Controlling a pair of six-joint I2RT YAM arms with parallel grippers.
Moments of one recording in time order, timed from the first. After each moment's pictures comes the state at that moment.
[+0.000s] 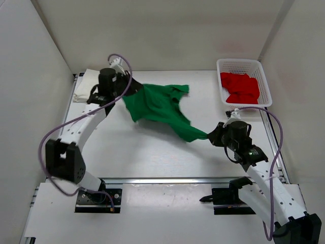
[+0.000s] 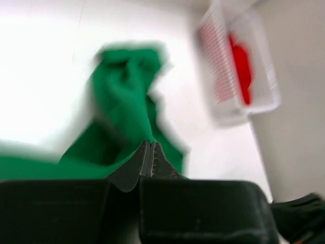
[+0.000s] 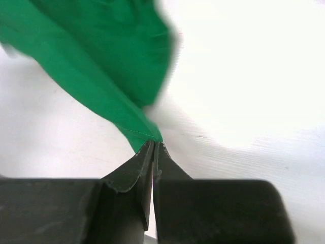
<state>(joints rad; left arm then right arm) -0.28 1.55 1.24 -0.07 0.33 -0.57 0.28 0.71 0.54 -0.37 -0.13 0.44</state>
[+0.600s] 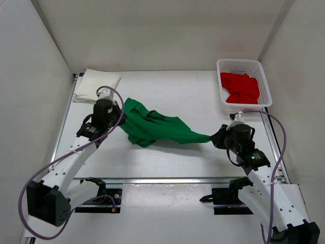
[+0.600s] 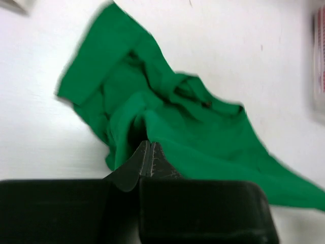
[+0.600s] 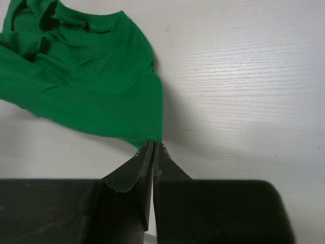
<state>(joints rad) -0.34 1.08 0.86 -0.32 -0.09 -0.52 0.25 0.64 0.51 -0.41 -0.14 0.44</state>
